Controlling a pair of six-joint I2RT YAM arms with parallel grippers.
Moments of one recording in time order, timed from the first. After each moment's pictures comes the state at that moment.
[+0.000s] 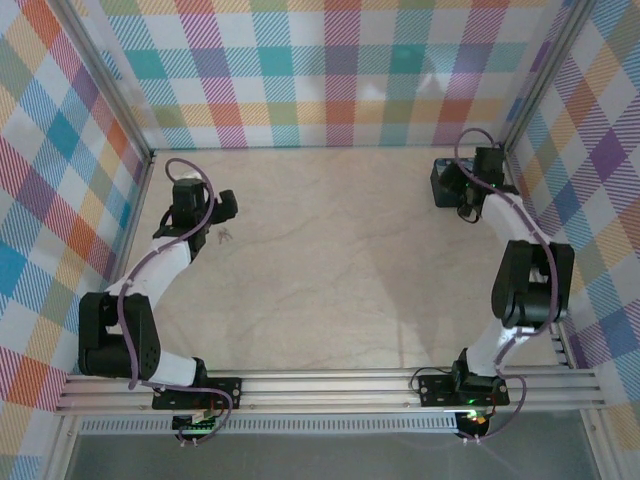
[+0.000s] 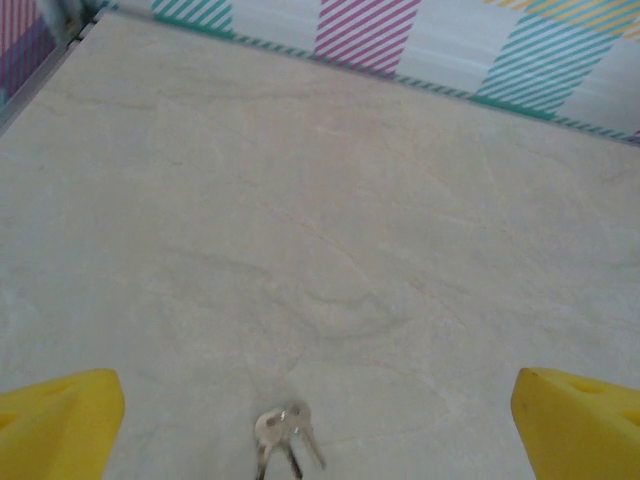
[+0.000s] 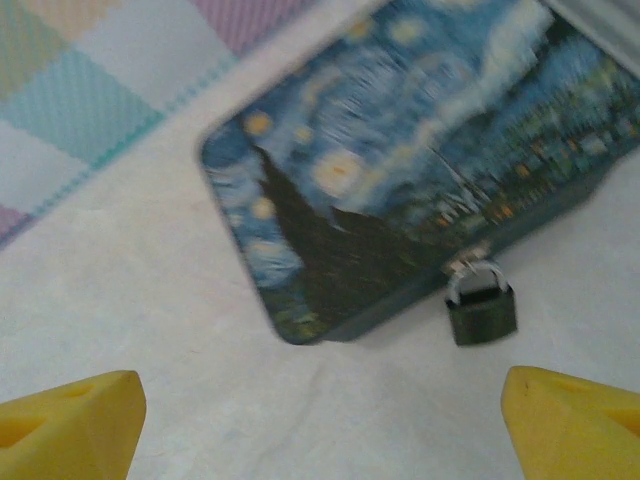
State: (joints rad) left arm -0.07 1.41 0.93 -0.11 -0.17 -0.29; right arm -0.09 1.75 1.32 -0.35 0.02 0.54
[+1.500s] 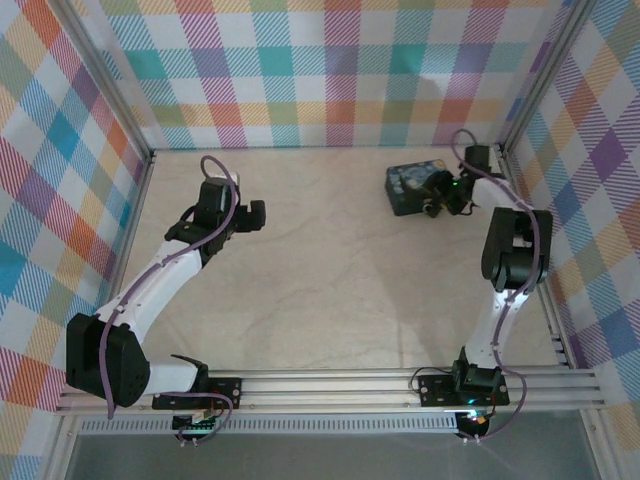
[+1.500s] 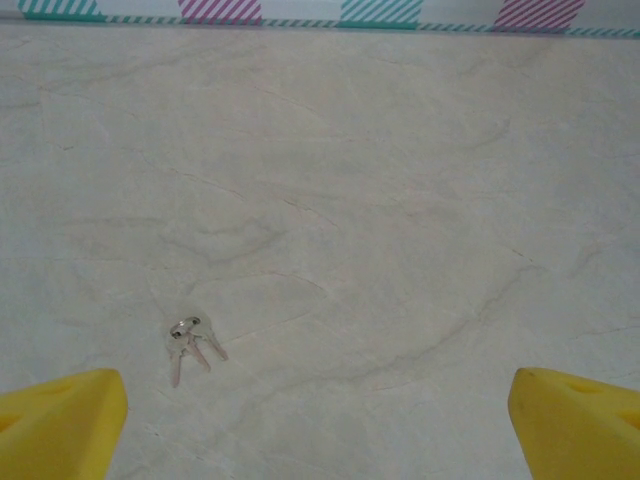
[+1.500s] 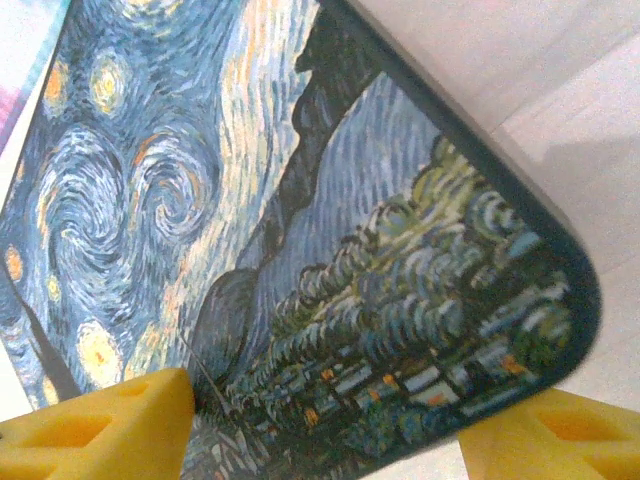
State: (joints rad) left arm -0.32 1.31 1.04 -0.40 -0.23 -0.24; right arm -0.04 2.03 1.49 -0.44 -0.34 0.63
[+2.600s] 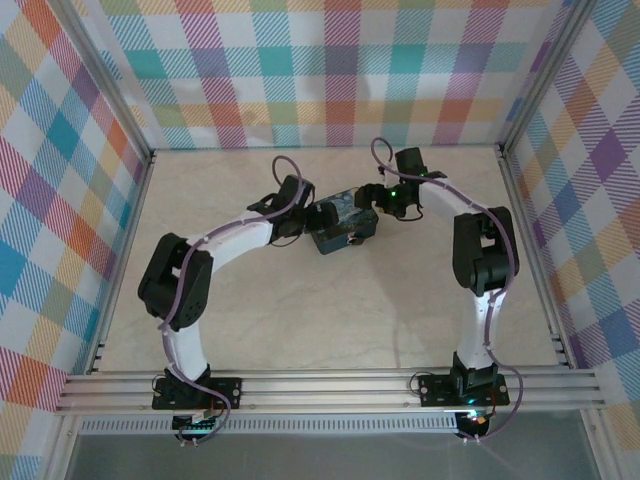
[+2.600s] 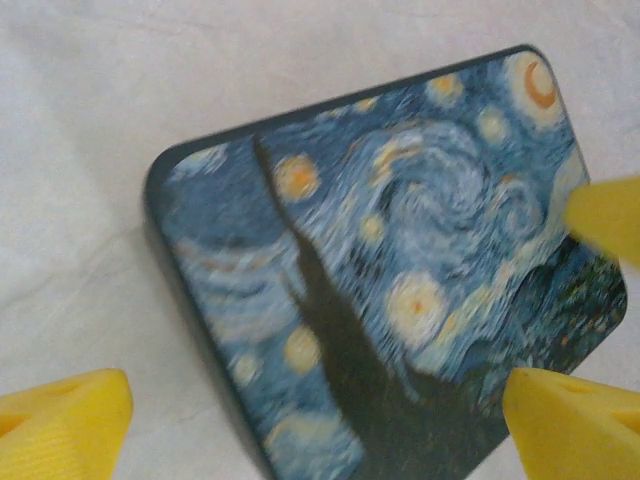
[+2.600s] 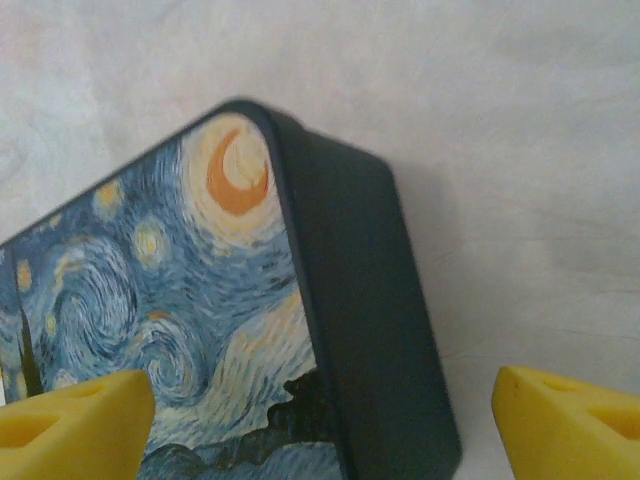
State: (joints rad) left arm -0.56 1.88 1.34 -0.29 0.04 -0.69; right arm 0.25 2.06 1.54 -0.50 -0.49 0.30
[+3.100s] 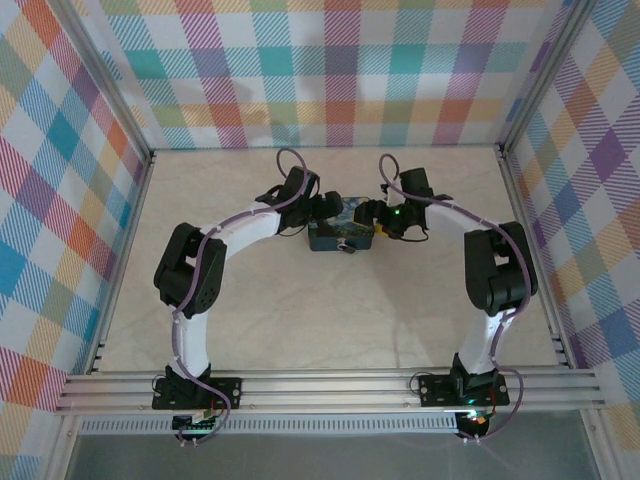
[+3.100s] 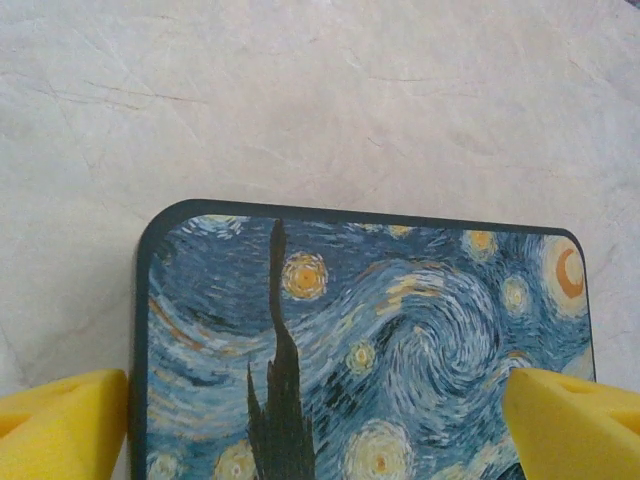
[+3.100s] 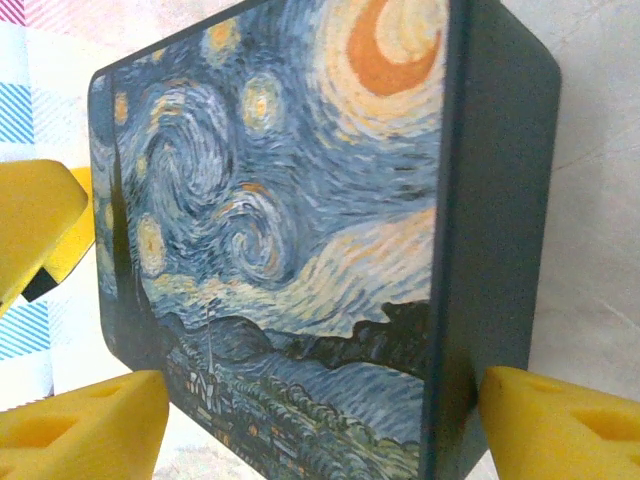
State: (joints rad) left arm -0.53 1.98 1.46 -0.27 0.03 -0.71; right arm 0.28 1.86 1.24 -0.35 -0.61 0.48
